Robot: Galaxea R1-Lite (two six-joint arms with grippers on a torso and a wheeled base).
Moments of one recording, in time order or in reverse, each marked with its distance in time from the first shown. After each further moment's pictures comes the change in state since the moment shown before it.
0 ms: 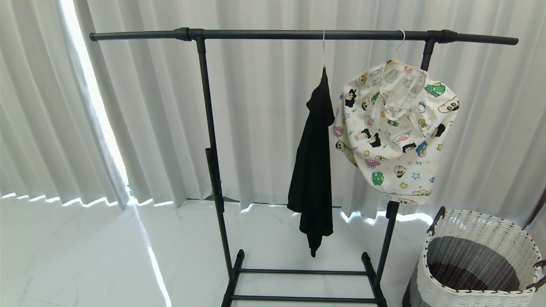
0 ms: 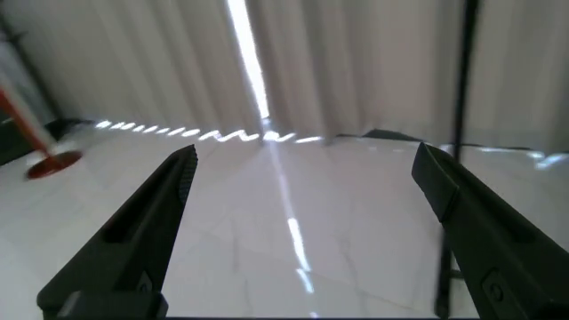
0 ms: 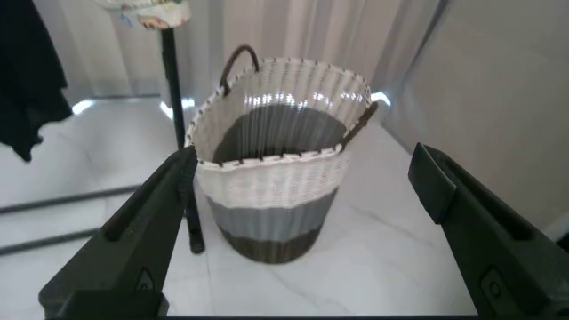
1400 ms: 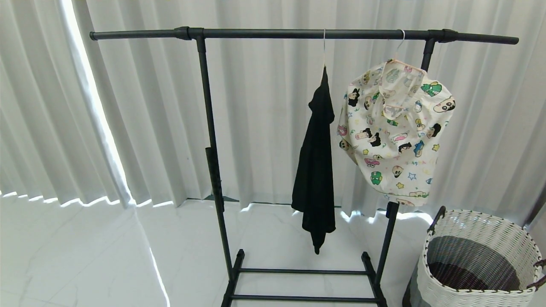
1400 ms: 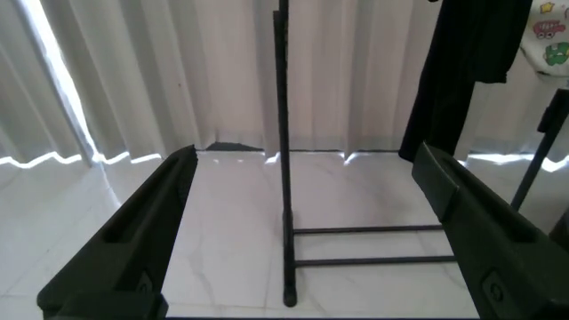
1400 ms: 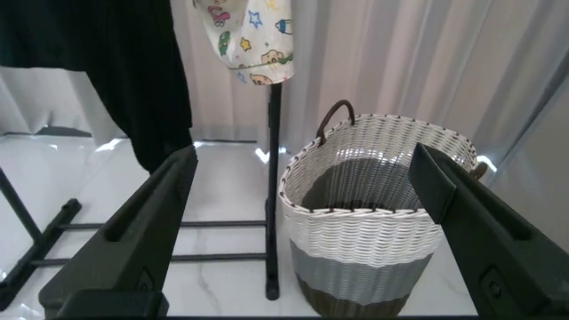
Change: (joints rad) left arm -0.002 -0.009 0.035 0.000 -0.383 -0.228; right arm -0.001 -0.025 0.114 -0.207 0.316 0.059
